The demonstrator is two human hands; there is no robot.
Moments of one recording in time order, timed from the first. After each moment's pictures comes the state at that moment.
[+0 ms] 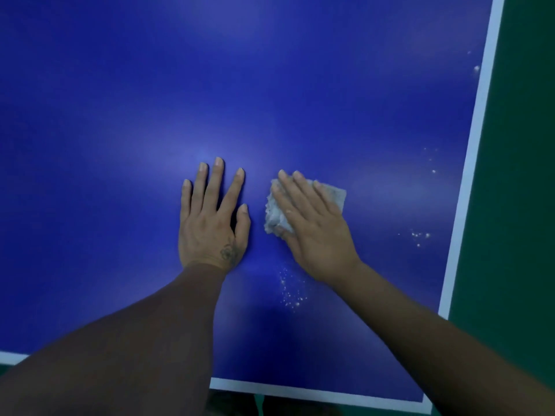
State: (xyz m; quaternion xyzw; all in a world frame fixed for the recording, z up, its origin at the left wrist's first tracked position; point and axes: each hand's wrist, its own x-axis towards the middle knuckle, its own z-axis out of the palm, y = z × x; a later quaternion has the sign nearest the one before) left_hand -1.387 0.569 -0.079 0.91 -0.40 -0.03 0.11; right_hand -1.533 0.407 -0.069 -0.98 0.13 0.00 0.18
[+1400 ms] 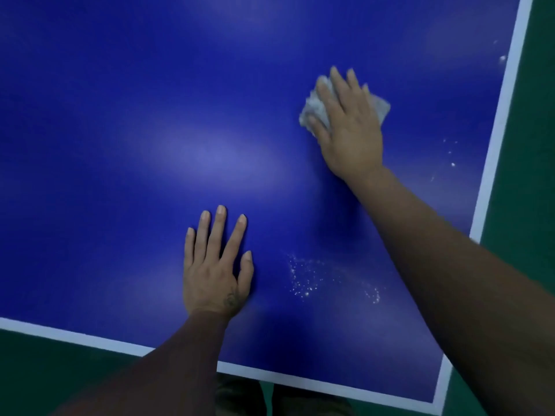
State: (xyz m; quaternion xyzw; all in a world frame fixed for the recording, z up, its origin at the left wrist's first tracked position) left_hand -1.455 0.647 -0.078 0.92 -0.36 -0.06 0.11; right_hand -1.445 0.307 -0.086 -0.95 0.25 -0.10 0.17
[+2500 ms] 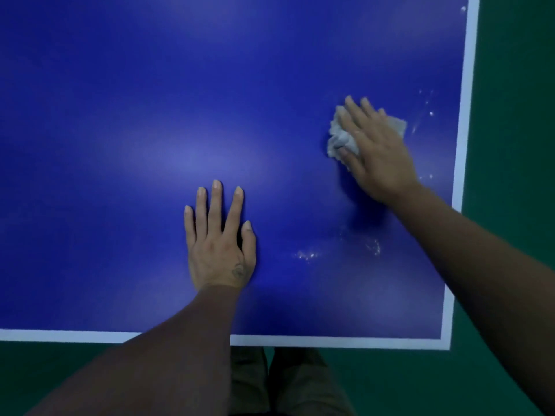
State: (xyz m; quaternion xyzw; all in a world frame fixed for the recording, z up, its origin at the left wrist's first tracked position) left_hand -1.456 0.651 -0.080 0.92 -0.37 -0.06 0.10; right_hand -1.573 0.336 -0.069 -0.96 0.23 -0.04 0.17
